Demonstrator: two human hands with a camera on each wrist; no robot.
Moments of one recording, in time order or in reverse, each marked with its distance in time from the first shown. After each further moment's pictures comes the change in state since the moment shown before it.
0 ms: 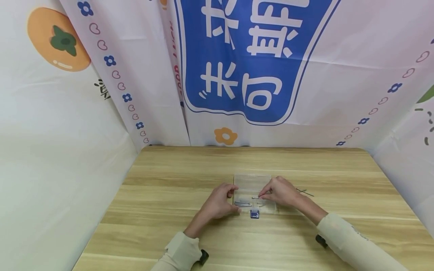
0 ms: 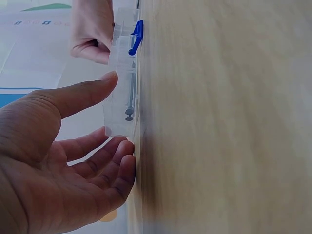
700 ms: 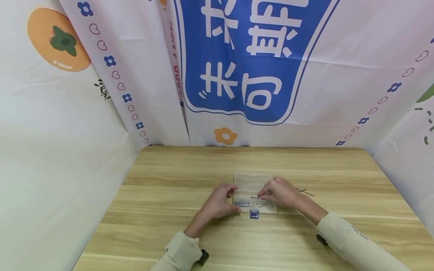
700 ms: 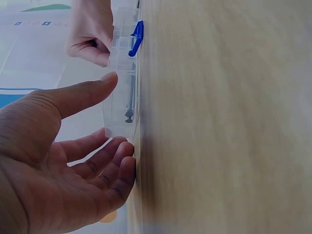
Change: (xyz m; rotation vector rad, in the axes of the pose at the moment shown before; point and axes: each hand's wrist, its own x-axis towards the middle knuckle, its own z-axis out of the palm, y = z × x) left_hand -0.001 0.001 0.000 0.015 0.005 0.008; right_hand 0.000 -0.002 0.000 -0.048 -0.020 -0.046
